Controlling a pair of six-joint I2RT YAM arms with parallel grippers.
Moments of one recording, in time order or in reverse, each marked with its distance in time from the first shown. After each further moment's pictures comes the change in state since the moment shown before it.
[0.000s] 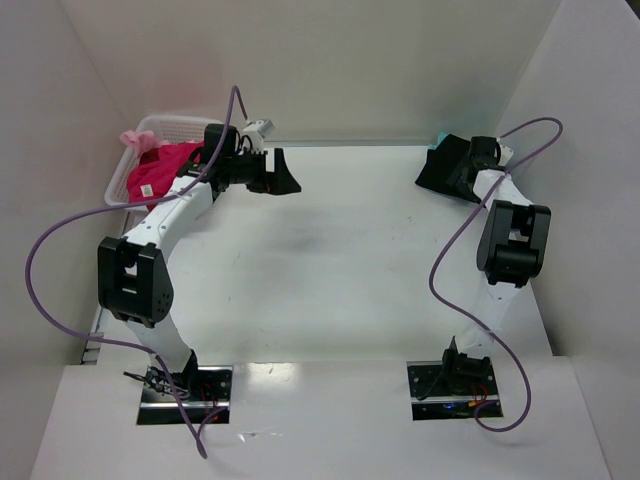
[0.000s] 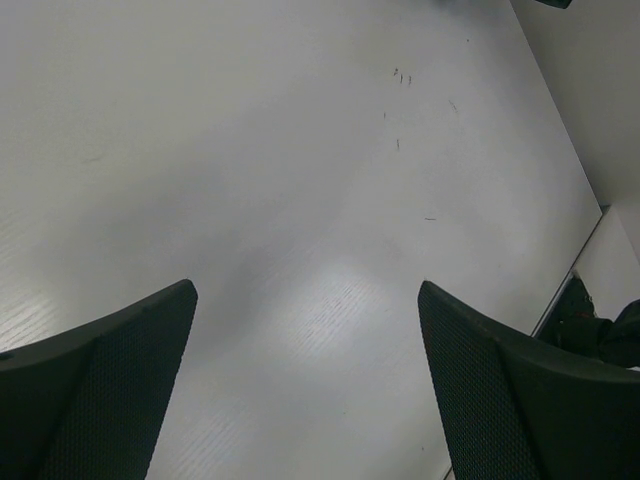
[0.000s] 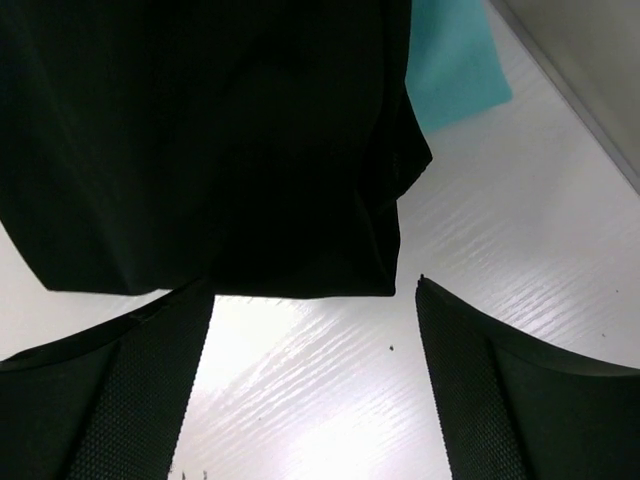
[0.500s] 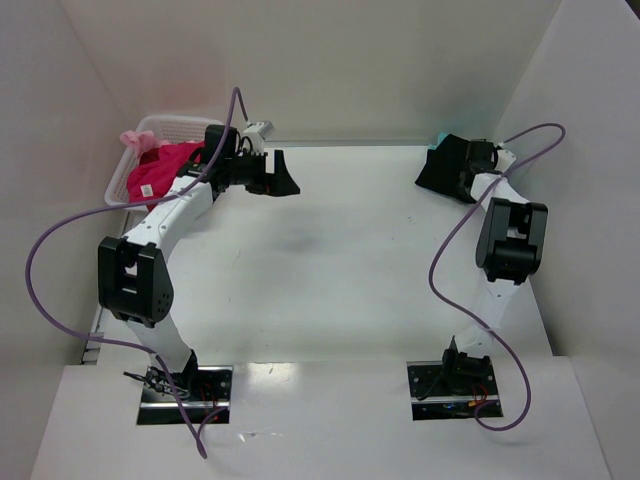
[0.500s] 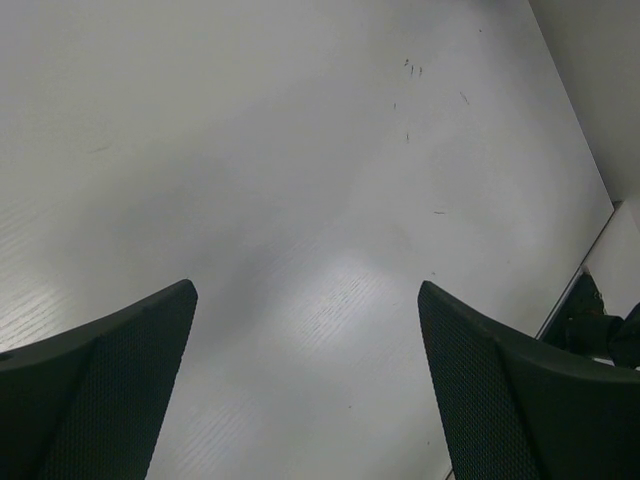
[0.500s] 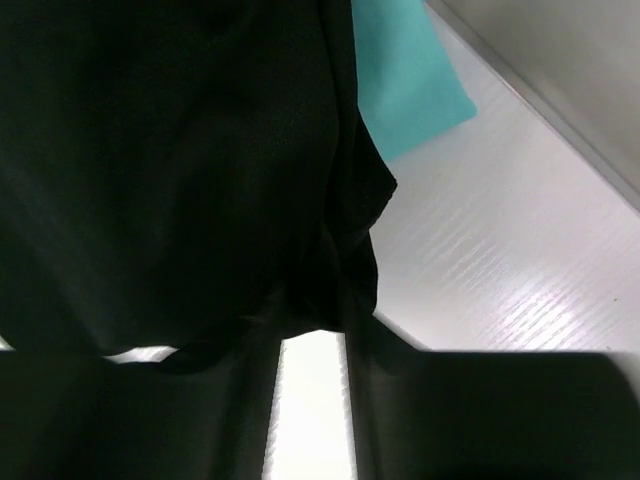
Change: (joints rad) left arm 0.000 0.000 0.000 -0.025 -0.015 0.019; right arm 0.000 0.027 -0.032 0.088 0.101 0.063
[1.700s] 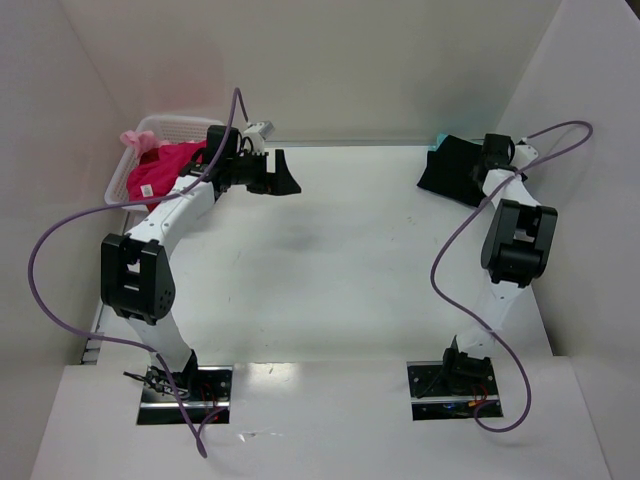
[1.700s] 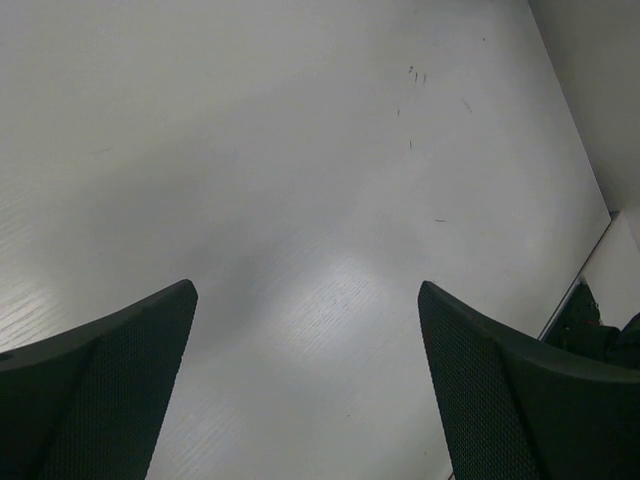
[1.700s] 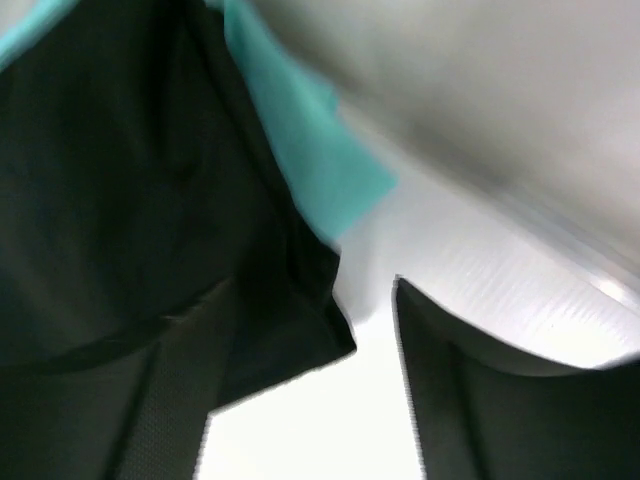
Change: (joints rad) left arm 0.000 0.023 0.000 0.023 -0.007 -0.027; right arm -0.060 0.009 0.092 -0.017 0.106 0.087
